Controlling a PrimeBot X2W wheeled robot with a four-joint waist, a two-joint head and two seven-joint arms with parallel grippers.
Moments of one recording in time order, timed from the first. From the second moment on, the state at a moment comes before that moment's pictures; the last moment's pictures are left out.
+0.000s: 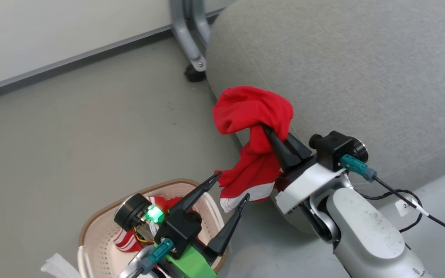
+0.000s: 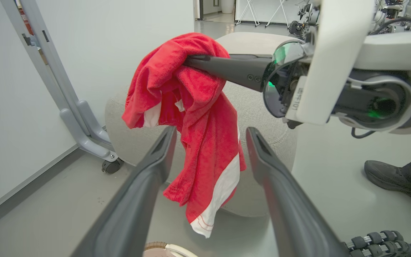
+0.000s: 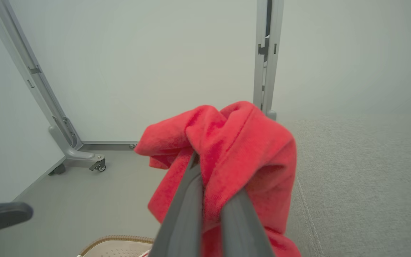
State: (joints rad) left arm -0.20 0.31 -0.71 -0.13 -0.27 -0.05 0.00; right arm -0.45 -0.12 0.49 0.33 0.34 0.13 -0.23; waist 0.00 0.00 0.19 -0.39
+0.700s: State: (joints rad) left arm -0.42 0.34 -0.70 -0.21 -0.19 -0.08 0.03; right arm -0.77 -0.26 0.09 0.42 0.36 0.13 -0.26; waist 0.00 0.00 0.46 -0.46
